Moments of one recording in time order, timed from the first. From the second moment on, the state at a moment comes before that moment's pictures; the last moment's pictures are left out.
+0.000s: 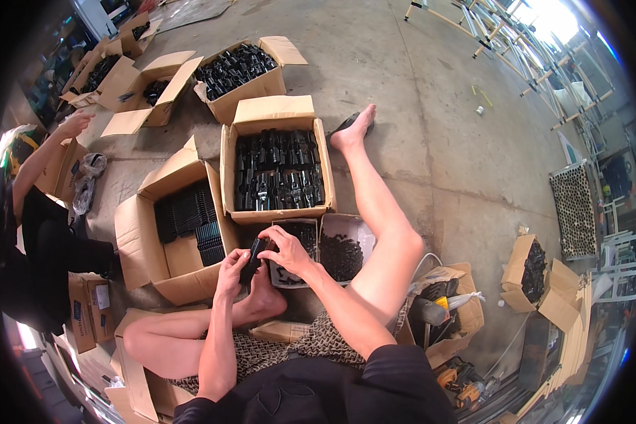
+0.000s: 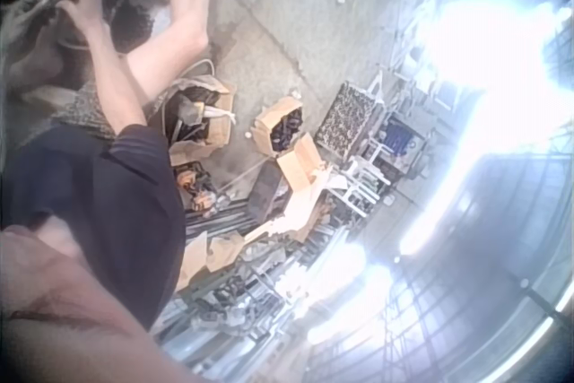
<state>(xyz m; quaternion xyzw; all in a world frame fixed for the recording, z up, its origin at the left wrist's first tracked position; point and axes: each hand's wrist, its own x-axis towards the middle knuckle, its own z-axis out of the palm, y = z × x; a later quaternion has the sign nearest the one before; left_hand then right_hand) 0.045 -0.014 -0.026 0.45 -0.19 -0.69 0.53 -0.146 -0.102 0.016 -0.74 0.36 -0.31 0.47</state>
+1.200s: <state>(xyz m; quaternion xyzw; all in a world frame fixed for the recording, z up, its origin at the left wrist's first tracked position) 0.019 -0.012 -0.047 0.55 -0.12 -0.64 0.52 -0.273 -0.132 -0.084 -0.57 0.77 0.17 0.22</state>
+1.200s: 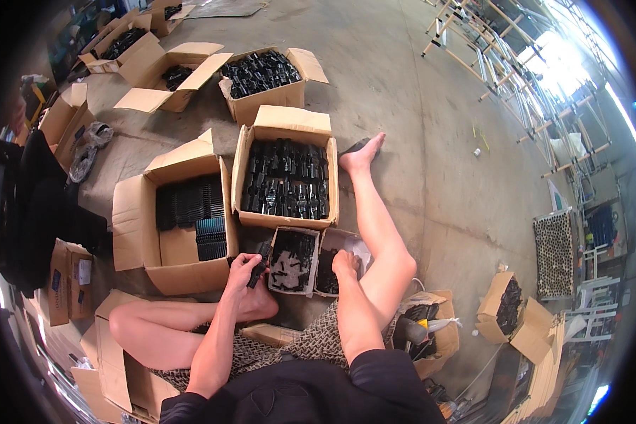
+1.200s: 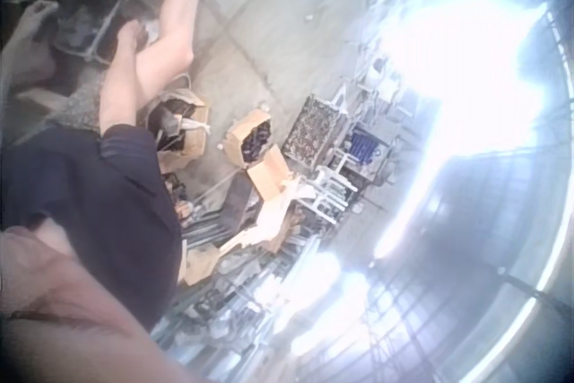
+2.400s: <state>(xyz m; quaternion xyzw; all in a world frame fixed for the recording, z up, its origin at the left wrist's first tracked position) 0.005 -0.017 -0.042 0.57 -0.11 -0.58 0.57 -0.129 -0.100 0.003 -0.63 0.52 -0.17 0.55</state>
